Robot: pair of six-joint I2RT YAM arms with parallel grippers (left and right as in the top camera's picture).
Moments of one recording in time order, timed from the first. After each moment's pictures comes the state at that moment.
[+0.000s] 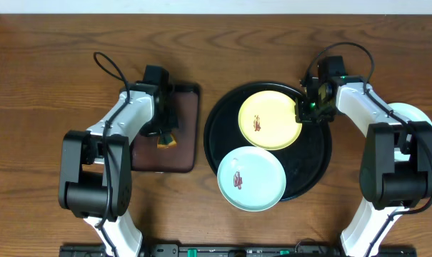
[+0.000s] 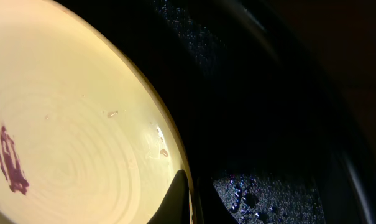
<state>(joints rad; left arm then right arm) -0.14 1.90 1.20 -0.78 0.00 -0.36 0.07 2.00 1.30 -0.71 -0.25 0.06</state>
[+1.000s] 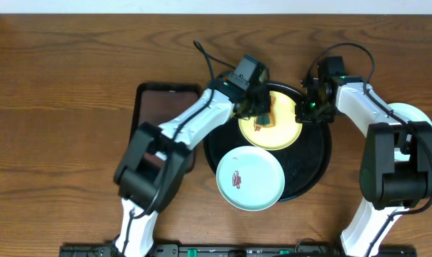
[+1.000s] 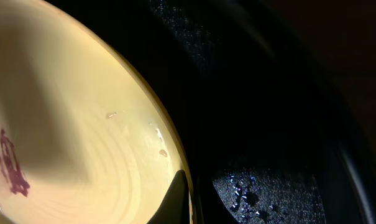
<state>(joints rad) -0.61 2.10 1.53 -0.45 0.34 -0.67 0.07 2.00 1.30 -0.72 -0.24 0.10</state>
